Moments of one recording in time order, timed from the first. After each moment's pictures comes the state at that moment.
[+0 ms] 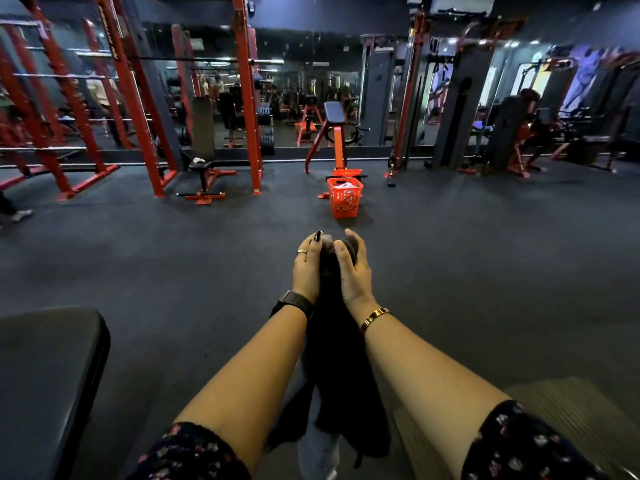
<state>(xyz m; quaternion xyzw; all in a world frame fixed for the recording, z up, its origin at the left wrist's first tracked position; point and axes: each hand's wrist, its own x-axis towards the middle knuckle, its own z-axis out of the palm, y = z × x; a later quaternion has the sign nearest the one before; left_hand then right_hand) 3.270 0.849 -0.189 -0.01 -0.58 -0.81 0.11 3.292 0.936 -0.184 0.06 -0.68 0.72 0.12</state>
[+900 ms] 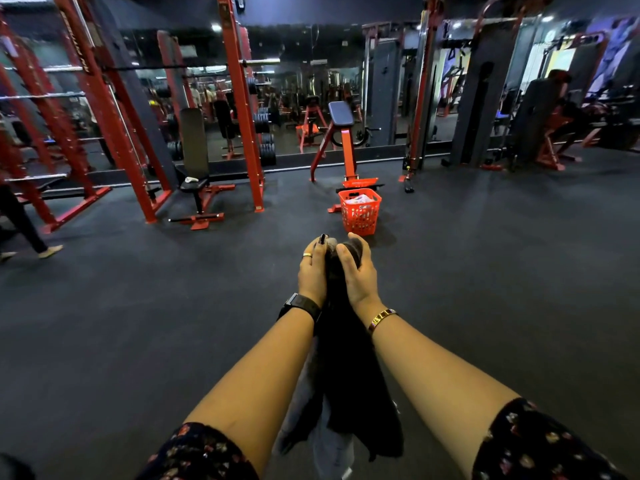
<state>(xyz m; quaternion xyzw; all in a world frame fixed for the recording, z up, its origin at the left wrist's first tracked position) 2.778 0.767 -0.196 0.03 -0.61 -0.79 0.09 2.796 0.854 -0.194 0.05 -0.69 0.71 0.13</state>
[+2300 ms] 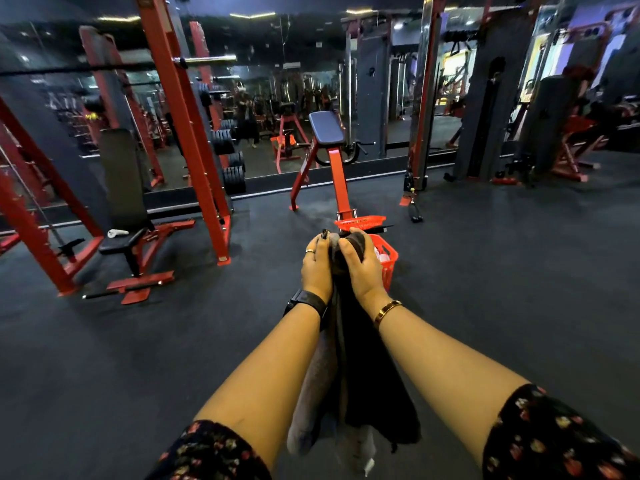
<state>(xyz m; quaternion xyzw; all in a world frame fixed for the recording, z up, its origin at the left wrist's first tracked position) 1.813 0.740 -0.182 0.03 -0.65 -0.76 0.09 1.821 0.824 -0.190 0.04 -0.68 0.71 0.17</state>
